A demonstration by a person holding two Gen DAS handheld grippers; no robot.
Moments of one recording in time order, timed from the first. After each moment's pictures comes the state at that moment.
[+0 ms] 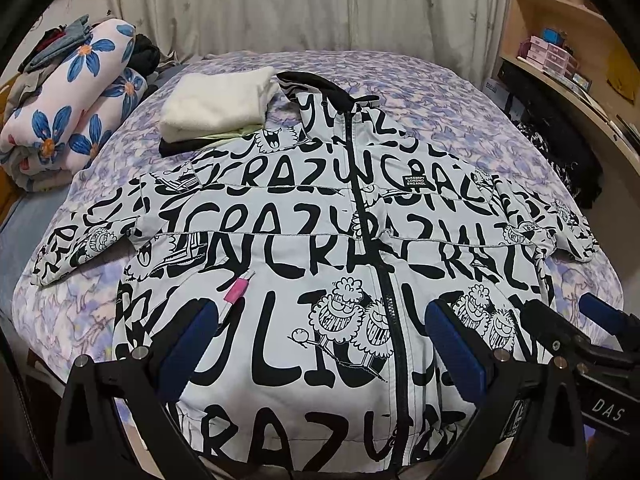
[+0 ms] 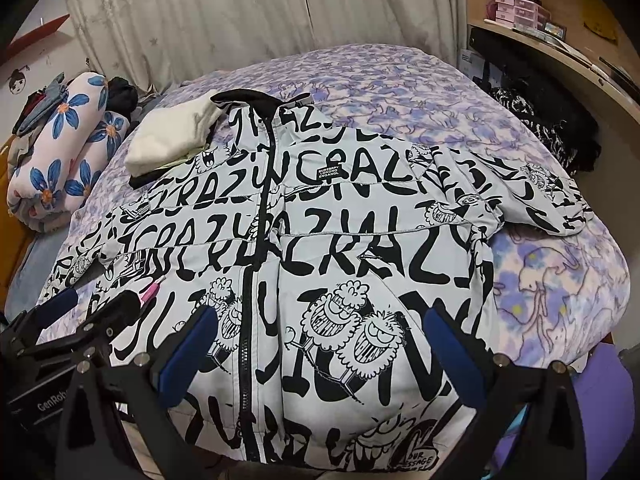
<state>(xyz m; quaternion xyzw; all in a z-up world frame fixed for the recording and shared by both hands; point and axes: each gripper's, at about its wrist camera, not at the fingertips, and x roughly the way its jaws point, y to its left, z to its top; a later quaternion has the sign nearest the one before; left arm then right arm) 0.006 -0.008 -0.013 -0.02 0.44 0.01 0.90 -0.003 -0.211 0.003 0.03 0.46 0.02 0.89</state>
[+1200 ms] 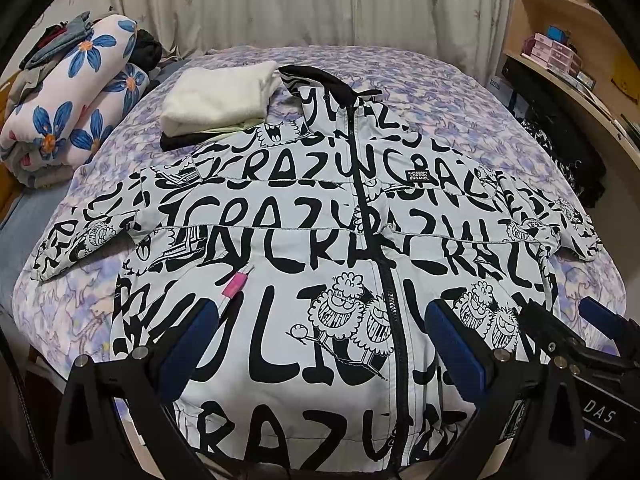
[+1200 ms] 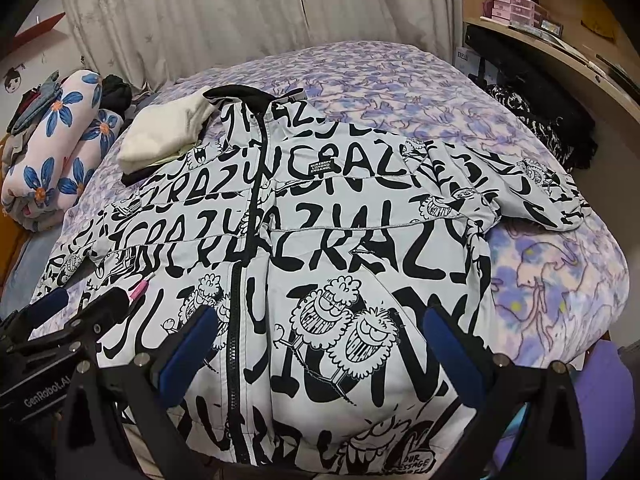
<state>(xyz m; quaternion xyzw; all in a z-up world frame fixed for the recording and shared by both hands) 0.008 -0.005 -0.017 -0.03 0.44 0.01 0.90 -0.002 -0.216 -0.006 0.03 0.46 0.01 0.89</state>
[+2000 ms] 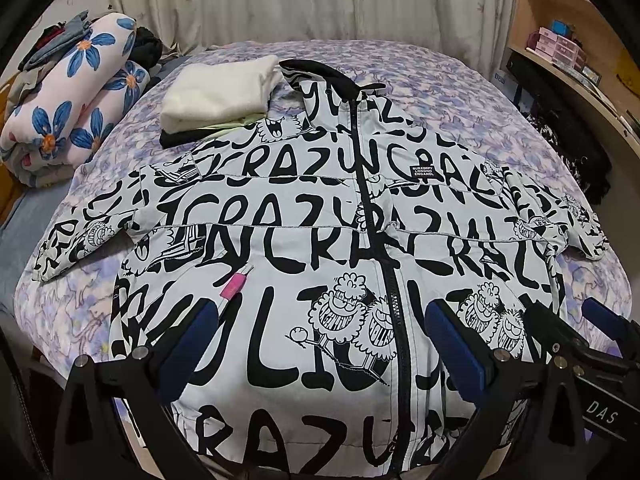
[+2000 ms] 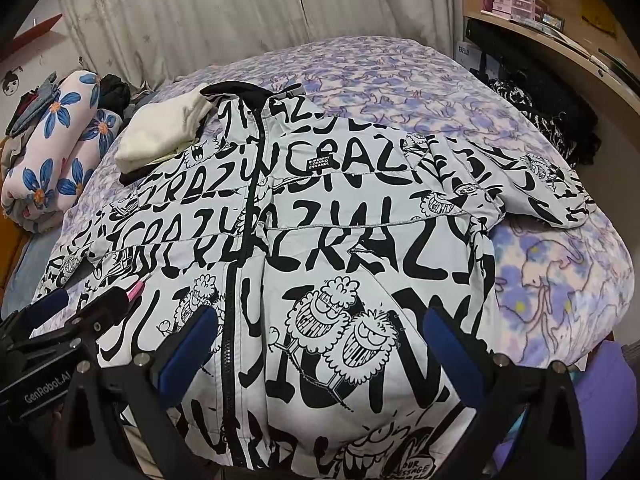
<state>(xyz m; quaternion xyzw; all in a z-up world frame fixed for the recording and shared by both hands) 0.012 -0.004 -0.023 -0.02 0.45 0.02 0.89 0.002 -0.220 -0.012 0.03 0.46 0.01 0.89</state>
